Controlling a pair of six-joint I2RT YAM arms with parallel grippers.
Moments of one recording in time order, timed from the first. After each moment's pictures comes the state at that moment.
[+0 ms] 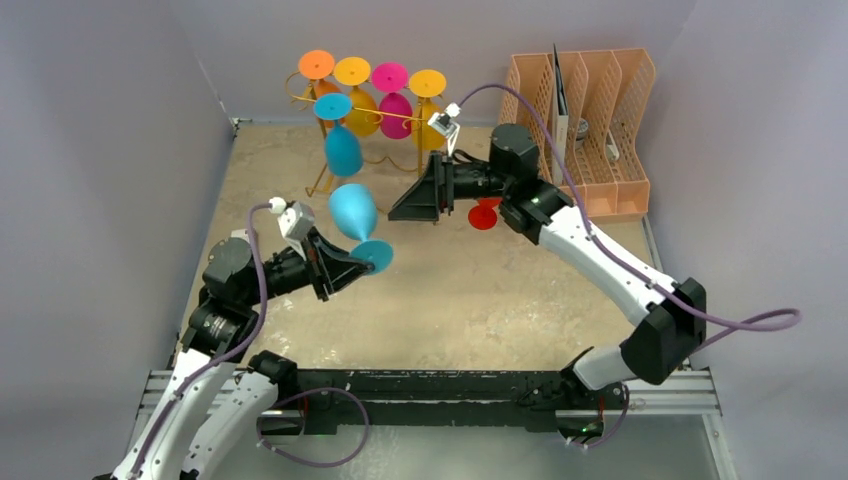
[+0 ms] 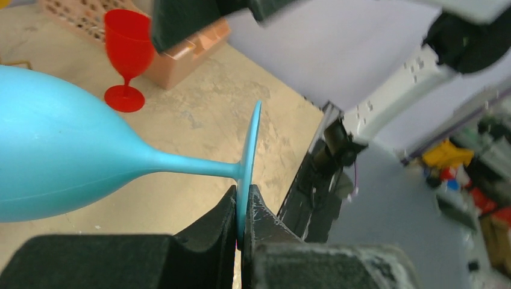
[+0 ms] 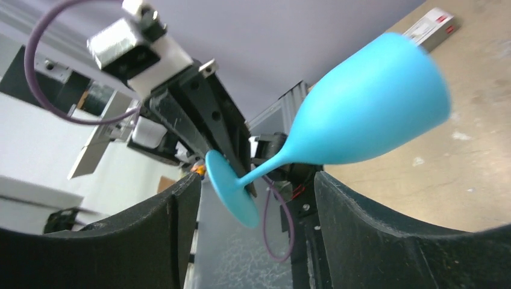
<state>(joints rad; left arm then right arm) -0.37 0.56 0.75 -0.22 0.71 -0.45 0.65 1.48 1.35 0.06 -0.96 0.79</state>
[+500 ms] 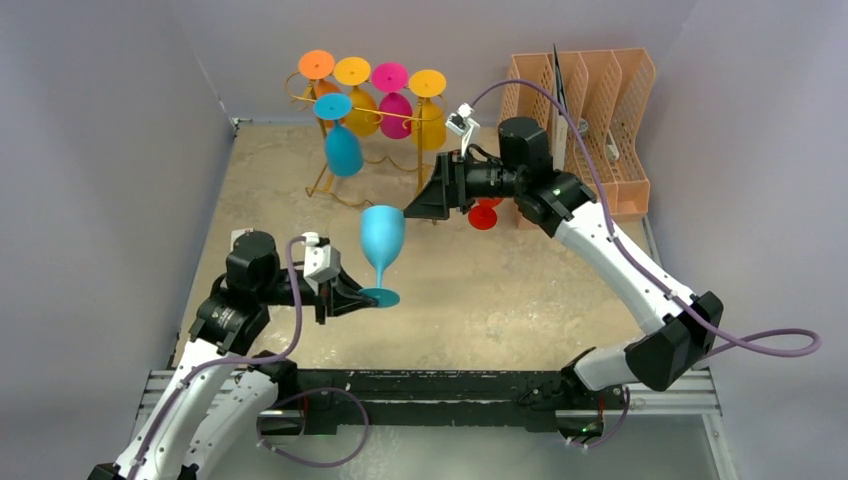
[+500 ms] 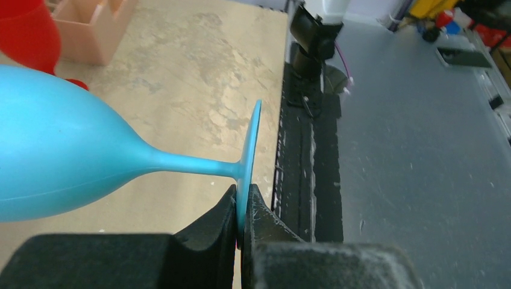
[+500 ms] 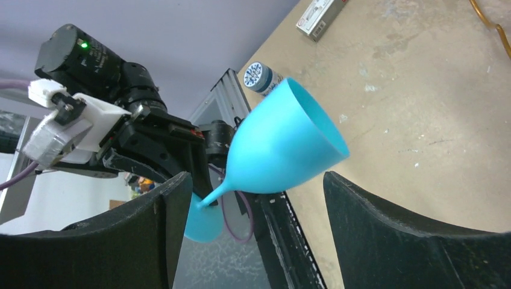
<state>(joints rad) -0.38 0.60 0.73 -0.44 1.06 0.11 0.59 1.41 1.44 -0.38 -0.76 0.54</state>
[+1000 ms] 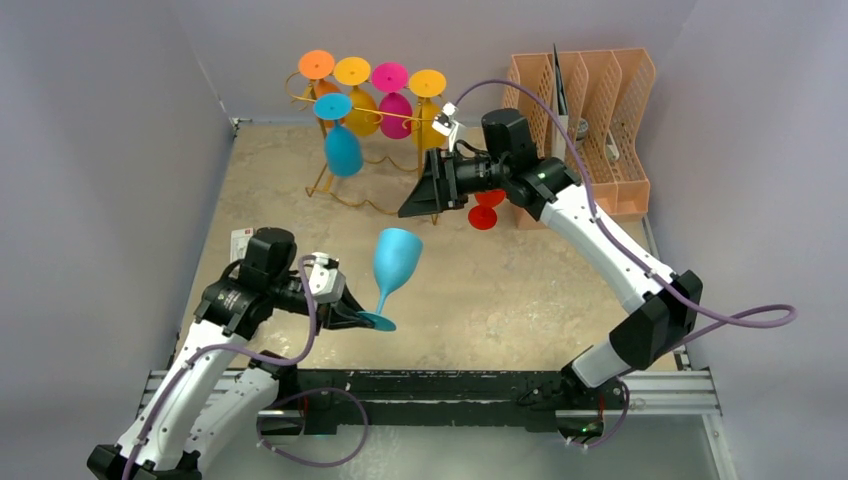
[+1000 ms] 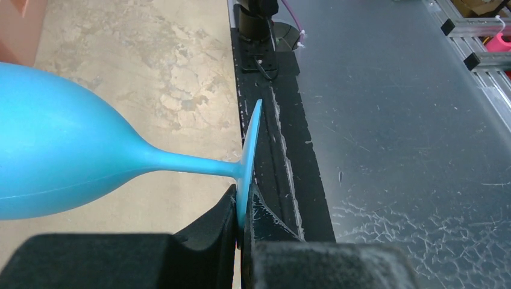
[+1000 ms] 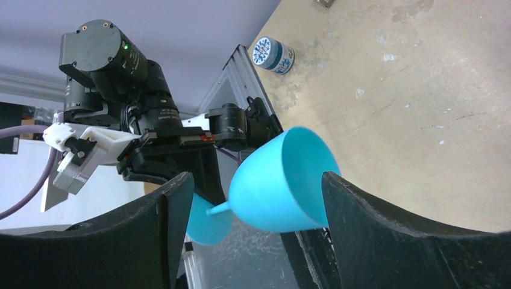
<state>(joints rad) -0.38 0.71 0.80 -0.84 1.24 0.62 0.59 1.53 1.57 -0.54 -0.83 0.54</state>
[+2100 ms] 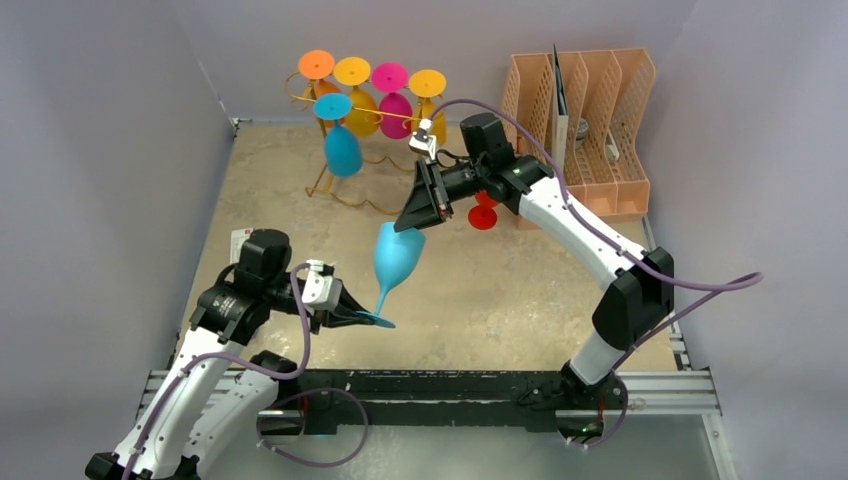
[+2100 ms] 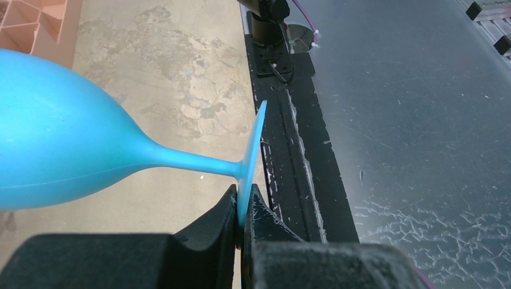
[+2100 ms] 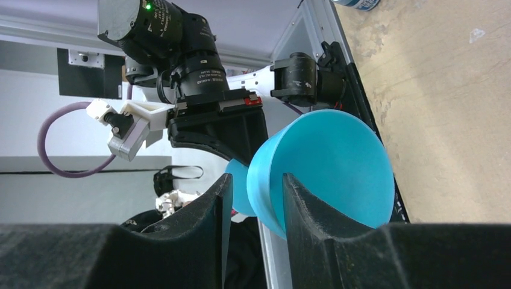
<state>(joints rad) -0.38 0.68 0.80 -0.81 1.23 0.67 0.60 1.66 1.57 -0.49 -1.15 0.71</state>
